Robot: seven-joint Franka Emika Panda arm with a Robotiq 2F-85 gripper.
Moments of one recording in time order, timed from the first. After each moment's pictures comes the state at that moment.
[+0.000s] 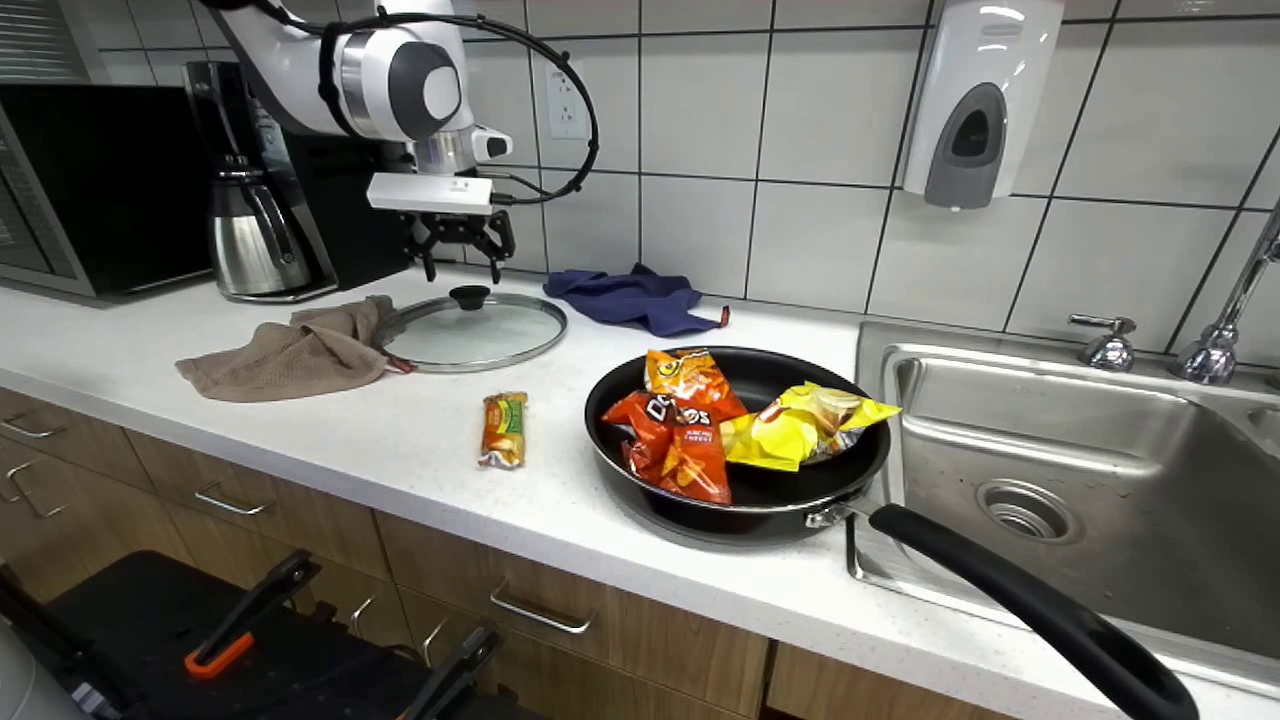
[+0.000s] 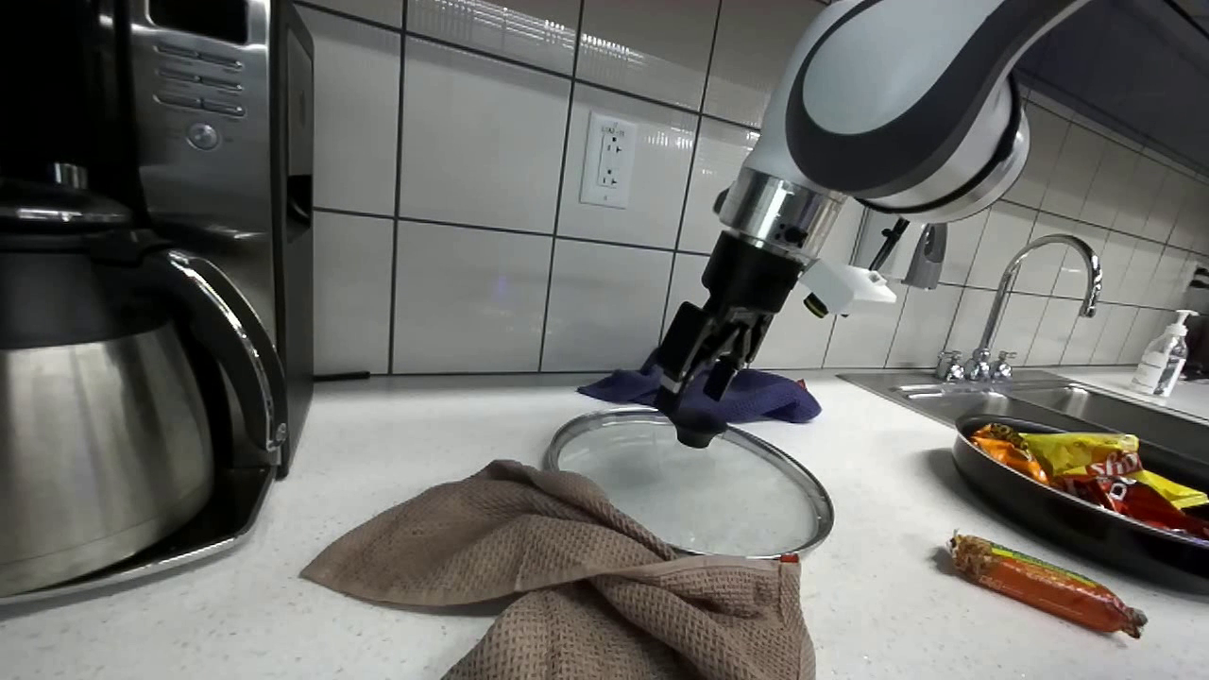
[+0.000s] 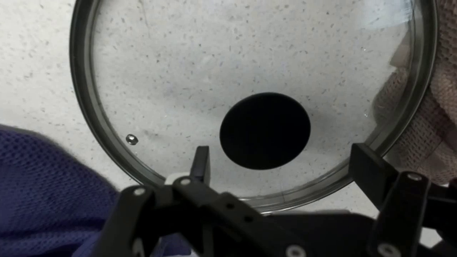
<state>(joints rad) 0.11 0.33 0.16 -2.09 0.04 2.64 -0.23</state>
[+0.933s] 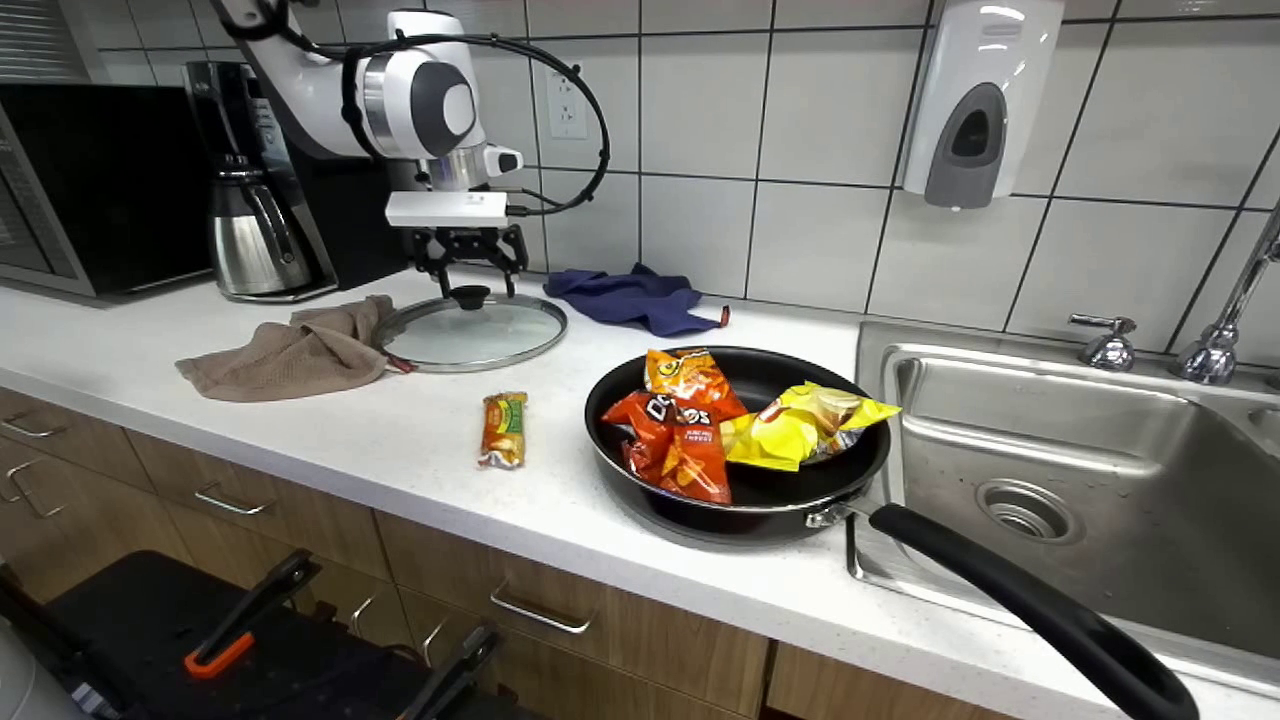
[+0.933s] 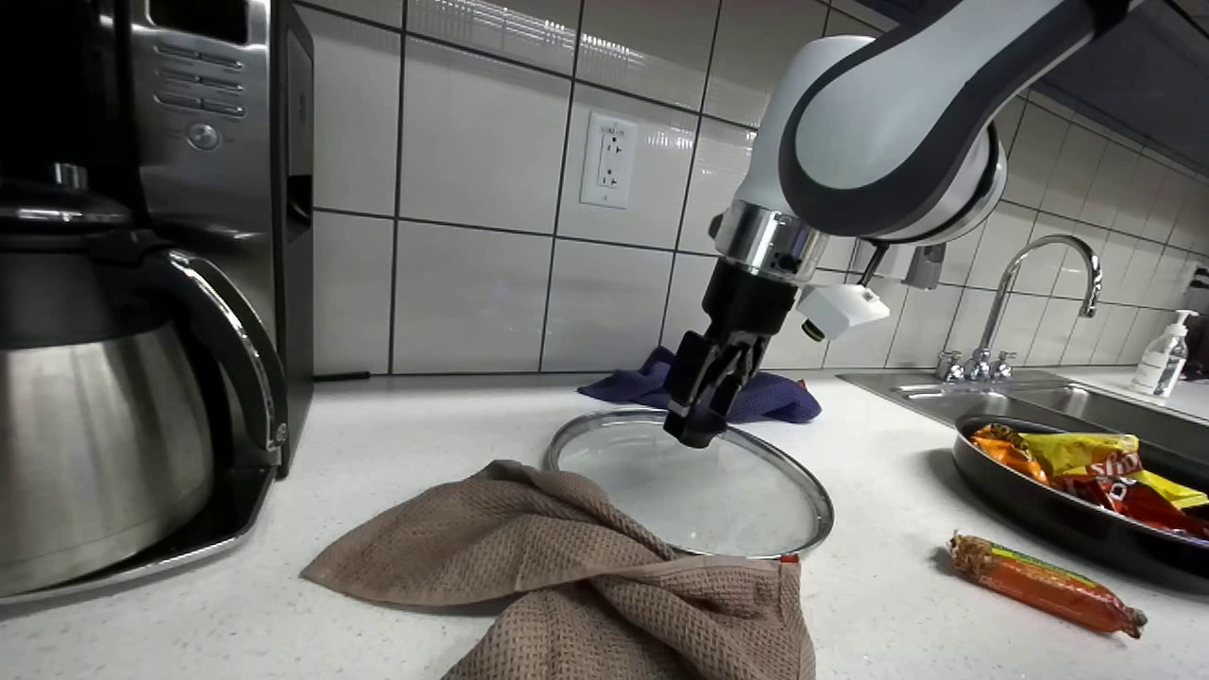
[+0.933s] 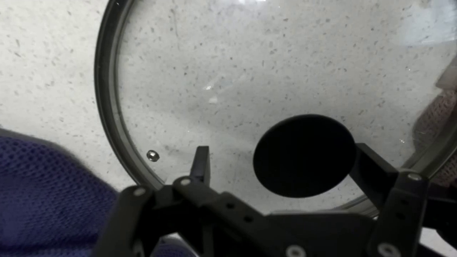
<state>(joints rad) 0.12 0.38 0.13 -2.06 -0.05 2.63 -0.21</state>
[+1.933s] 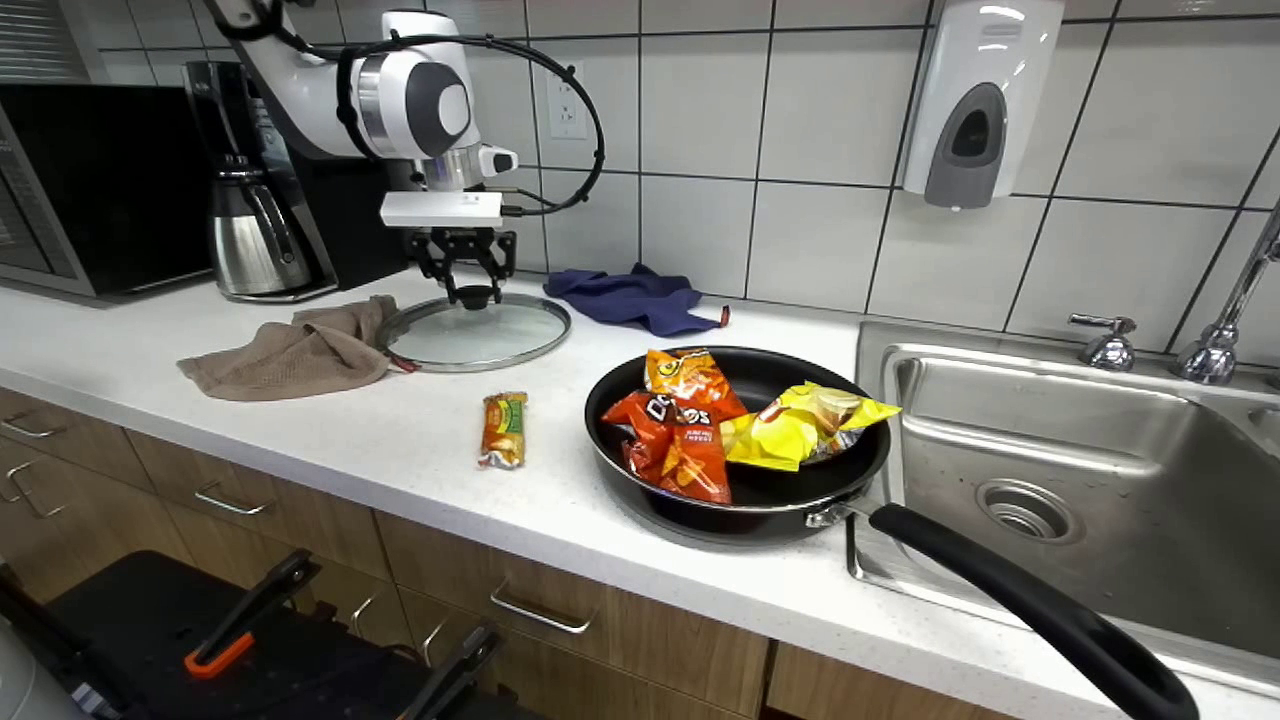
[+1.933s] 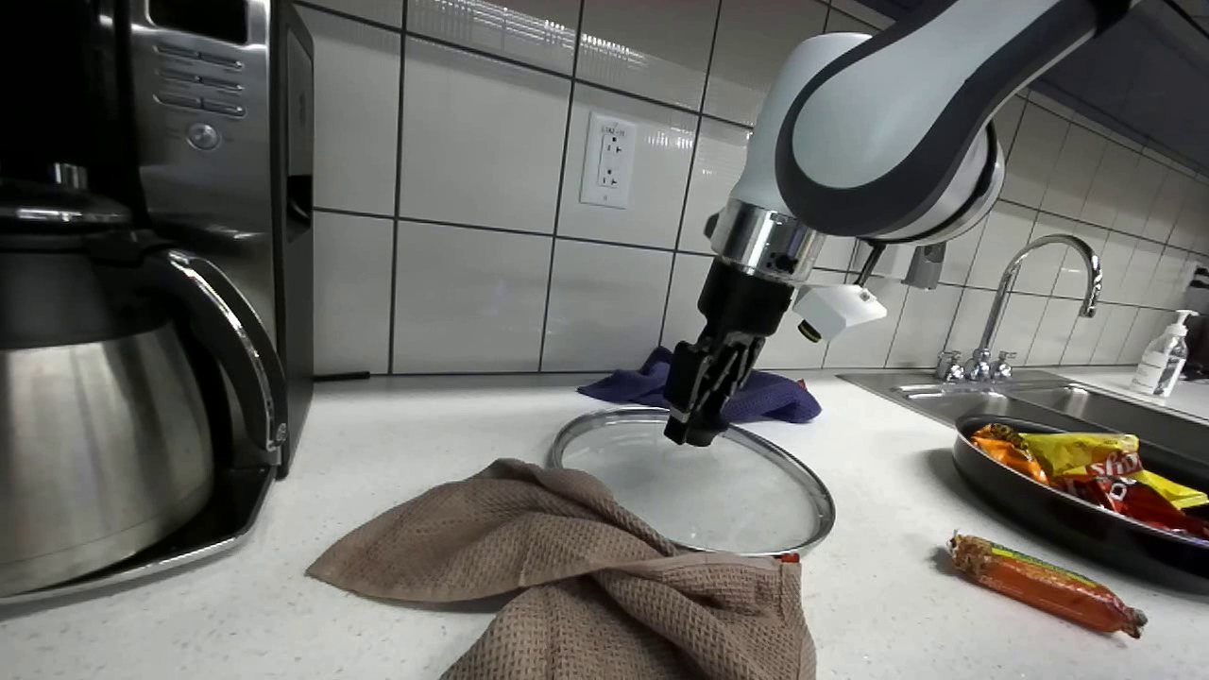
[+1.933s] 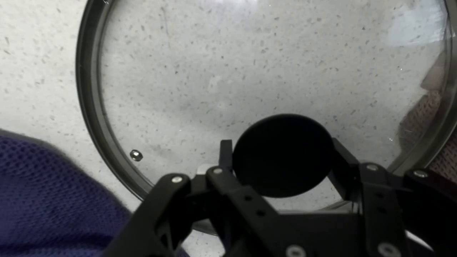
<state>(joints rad) 0.13 0.39 0.13 -2.06 -0.05 2.63 -0.21</state>
